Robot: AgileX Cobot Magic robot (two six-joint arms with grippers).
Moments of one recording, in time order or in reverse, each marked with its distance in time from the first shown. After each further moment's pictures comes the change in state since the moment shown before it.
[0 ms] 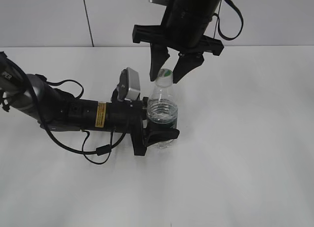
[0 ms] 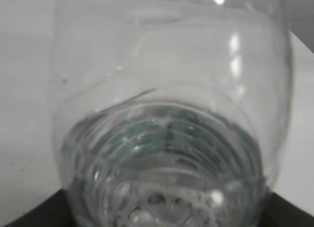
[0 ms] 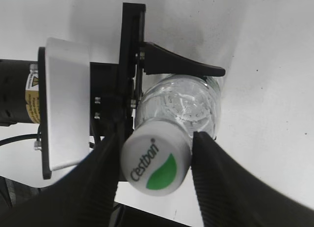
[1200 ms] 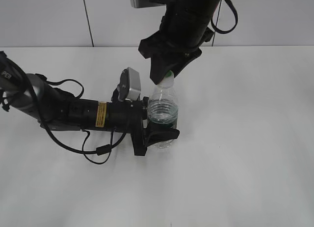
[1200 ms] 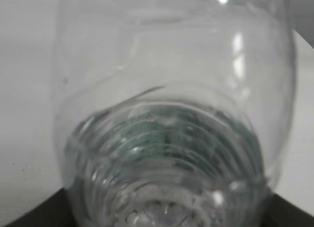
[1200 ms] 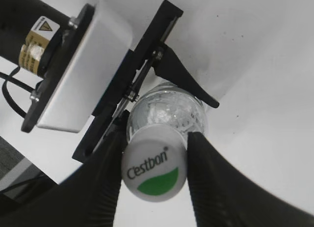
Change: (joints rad) left arm 0.000 -0.003 0.000 0.001 0.012 0.002; right arm 0.000 0.000 0.000 -0.005 -0.001 -0.514
